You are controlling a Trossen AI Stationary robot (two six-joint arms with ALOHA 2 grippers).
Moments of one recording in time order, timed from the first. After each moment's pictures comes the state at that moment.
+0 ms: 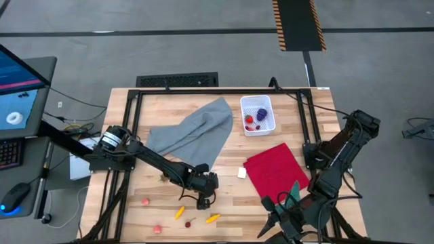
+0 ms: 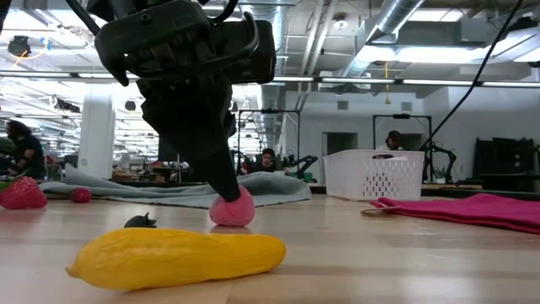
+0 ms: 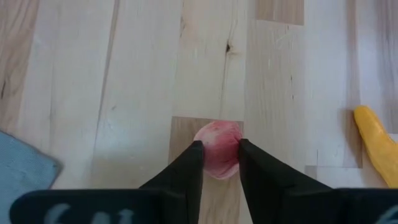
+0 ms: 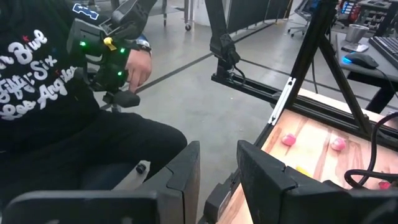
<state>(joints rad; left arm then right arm) -0.38 1.92 1.16 -0.27 -0.09 -0.46 0.92 1.48 1.14 0.04 0.29 -0.03</state>
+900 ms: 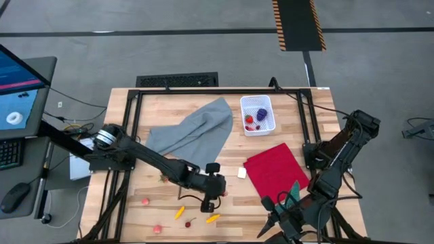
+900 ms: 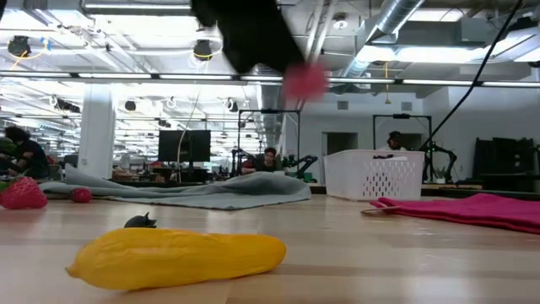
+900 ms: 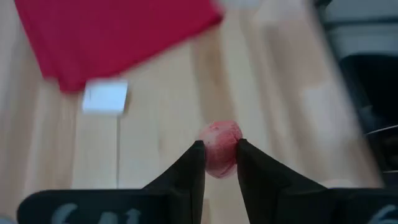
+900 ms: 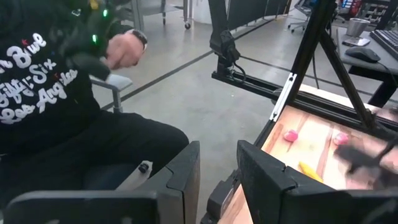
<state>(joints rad) -0.40 1.84 1.35 -0.30 -0.12 -0.24 0.92 1.48 1.14 0.03 0.29 0.00</state>
